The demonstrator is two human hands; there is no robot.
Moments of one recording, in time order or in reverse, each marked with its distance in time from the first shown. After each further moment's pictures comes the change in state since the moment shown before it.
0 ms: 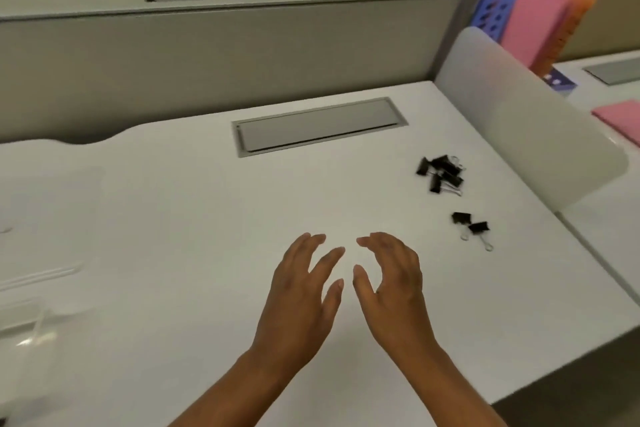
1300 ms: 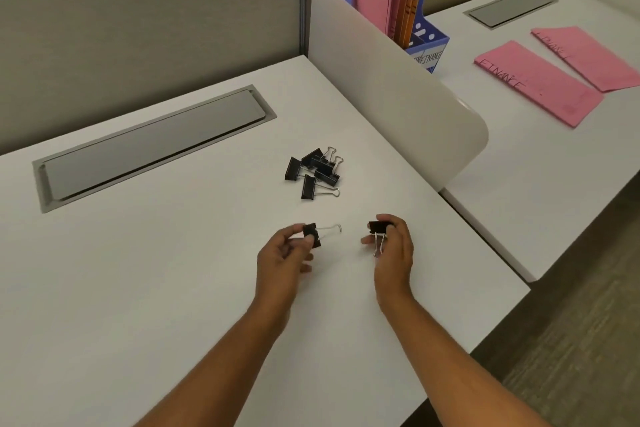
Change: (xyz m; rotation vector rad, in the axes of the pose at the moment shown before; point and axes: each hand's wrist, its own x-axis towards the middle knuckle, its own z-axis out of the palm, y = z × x) left_hand 0.169 0.141 0.198 -1.048 -0.207 -0.698; right_hand 0.122 0.252 -0.095 0.835 0.470 0.665
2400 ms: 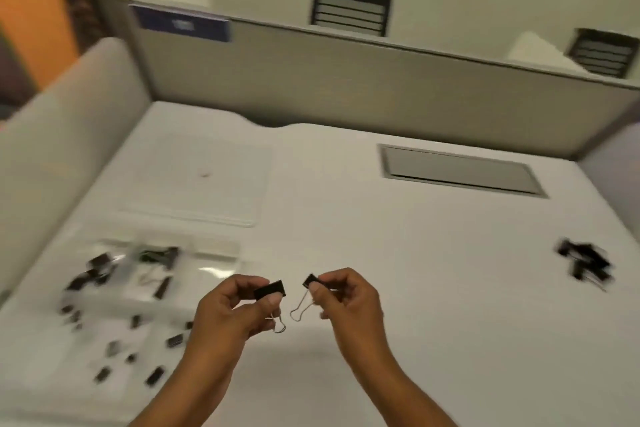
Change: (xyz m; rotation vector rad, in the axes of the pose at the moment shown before) left_hand -0.297 -0.002 -0.507 -0.265 0.544 0.107; right_hand -0.486 0.033 0.273 -0.421 -0.932 -0.069
